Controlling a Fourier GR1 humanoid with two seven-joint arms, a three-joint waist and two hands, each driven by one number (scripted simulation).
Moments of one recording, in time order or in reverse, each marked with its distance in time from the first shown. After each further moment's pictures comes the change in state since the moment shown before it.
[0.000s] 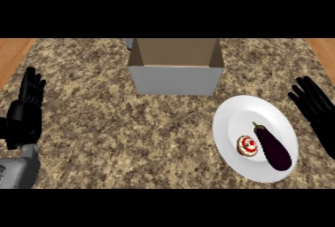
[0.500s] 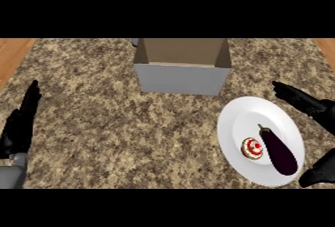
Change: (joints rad) left arm 0.056 0.106 -0.061 0.062 -0.134 -0.020 0.098; right arm -0.122 -0.228 0.111 0.026 0.137 0.417 -0.086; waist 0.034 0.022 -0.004
